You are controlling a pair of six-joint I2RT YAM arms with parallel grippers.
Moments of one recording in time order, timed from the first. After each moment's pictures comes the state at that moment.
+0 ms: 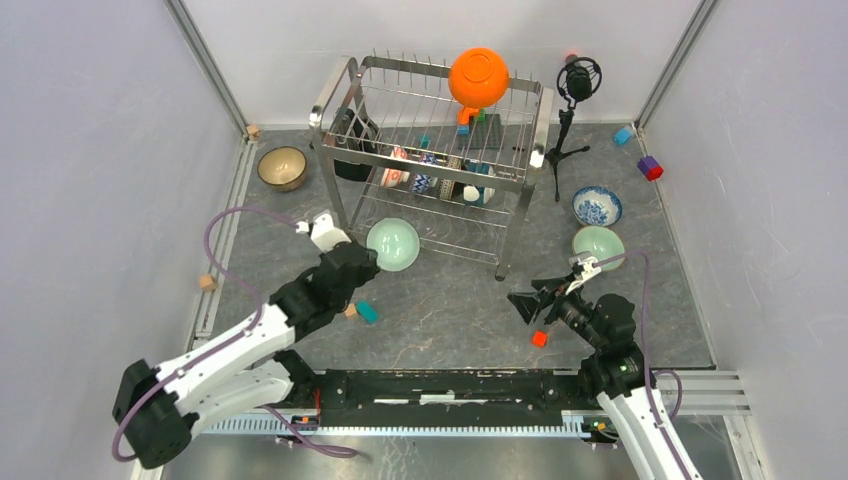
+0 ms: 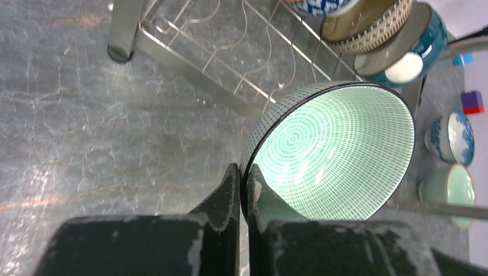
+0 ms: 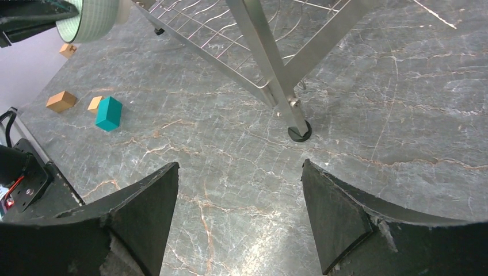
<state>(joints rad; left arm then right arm) -0.76 0.94 0.60 -0.22 -0.59 -0.95 0.28 0.09 0.04 -0.12 -0.42 0.36</state>
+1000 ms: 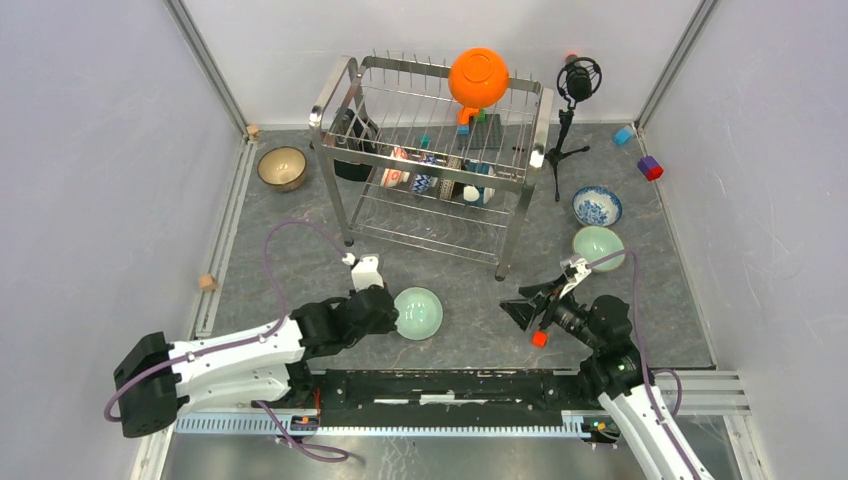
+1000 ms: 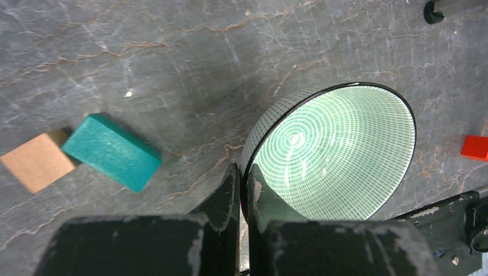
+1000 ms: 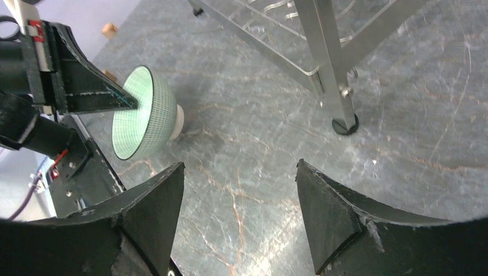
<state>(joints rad) -1.07 0.91 0.45 -0.38 -0.44 -0.95 0.34 0.10 0.02 -0.07 -0.49 0.43</state>
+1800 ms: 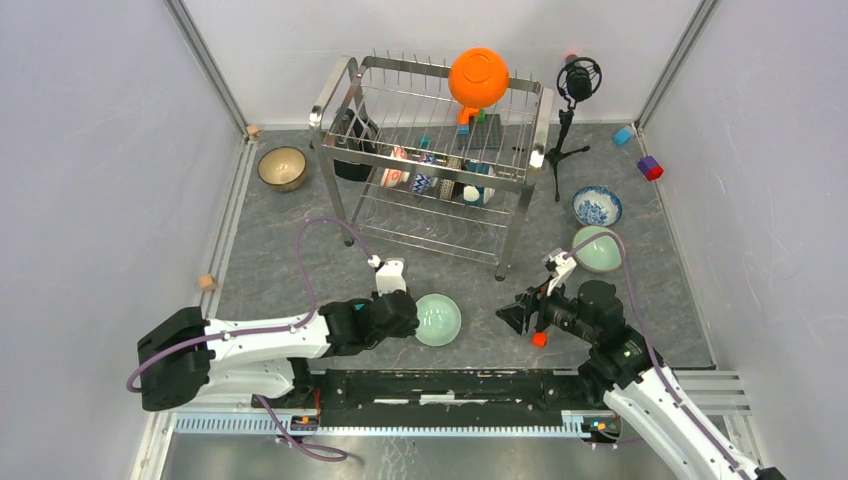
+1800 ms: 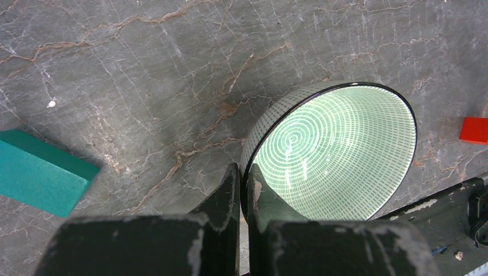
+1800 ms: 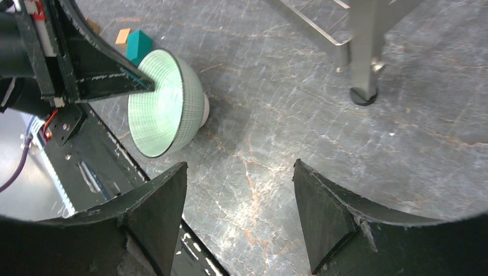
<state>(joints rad) -1.17 1.13 0.50 -0.22 -0.45 -0.95 0.49 0.32 0.23 -0.27 -0.38 0.34</state>
